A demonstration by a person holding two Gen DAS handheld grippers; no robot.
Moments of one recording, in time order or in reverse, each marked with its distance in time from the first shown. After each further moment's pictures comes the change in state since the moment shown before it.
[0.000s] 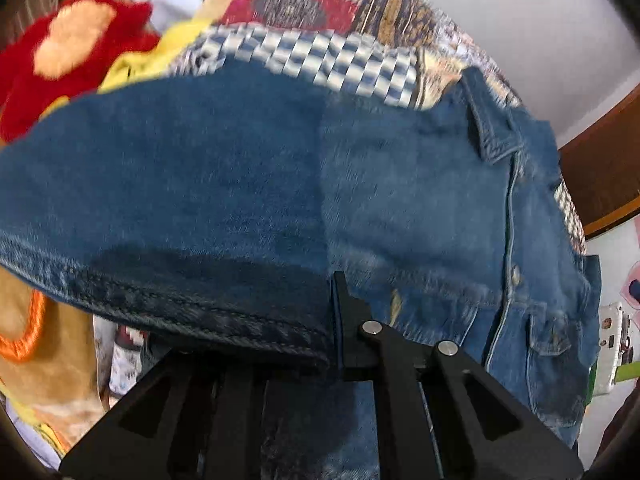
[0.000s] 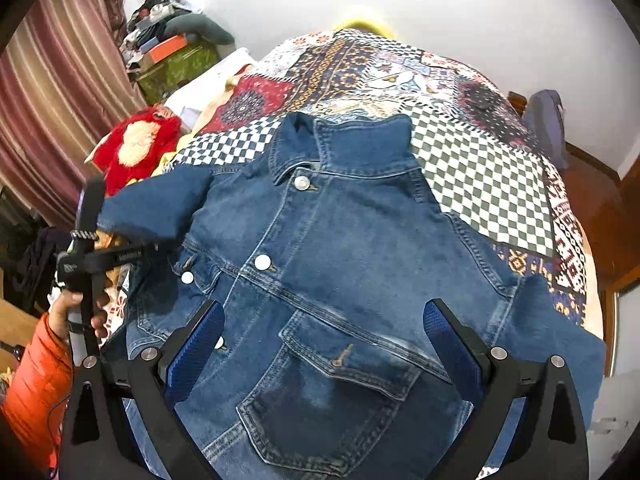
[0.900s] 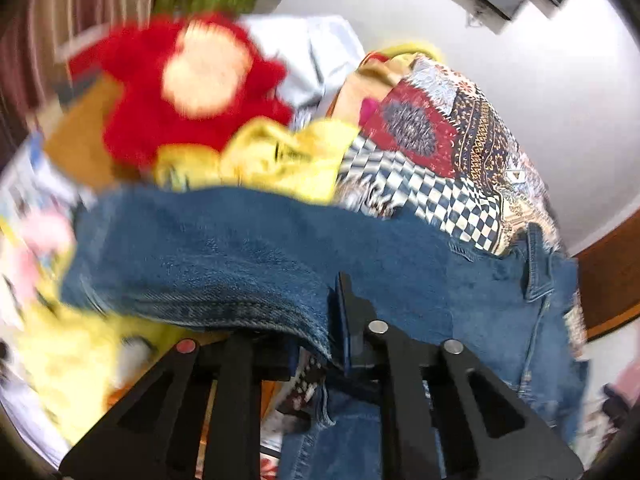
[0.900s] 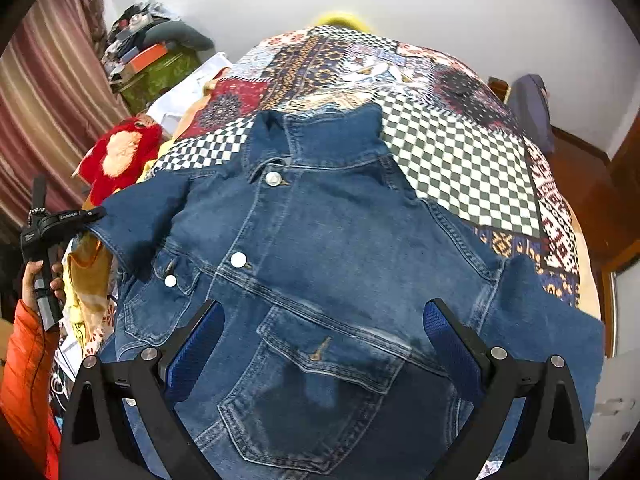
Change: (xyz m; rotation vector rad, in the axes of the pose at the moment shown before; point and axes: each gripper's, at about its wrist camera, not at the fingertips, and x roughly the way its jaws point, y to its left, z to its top) left arm -0.092 0.095 0.039 -0.199 -0.280 0.120; right arm 0.004 -0.022 -0.009 0.062 0.003 -0.031
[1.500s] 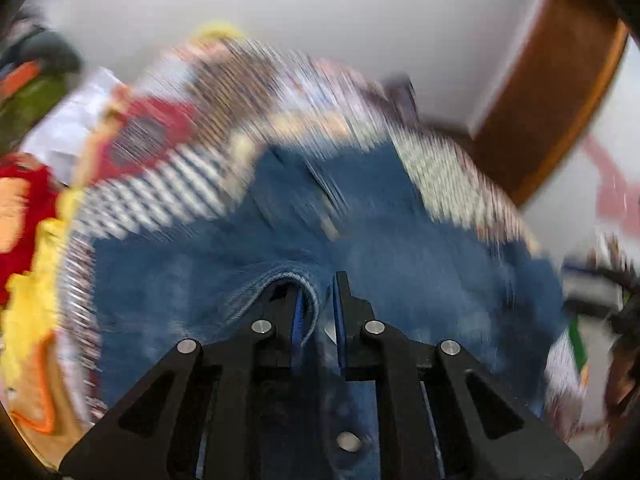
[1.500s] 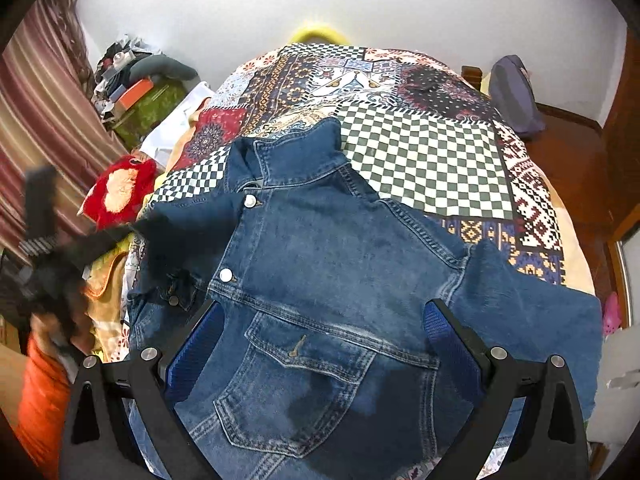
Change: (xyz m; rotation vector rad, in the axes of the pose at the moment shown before) left arm 0.006 -0.246 -0.081 0.564 0.127 -0.290; right arm -0.028 -0.043 -0.006 0.114 -0.045 0.032
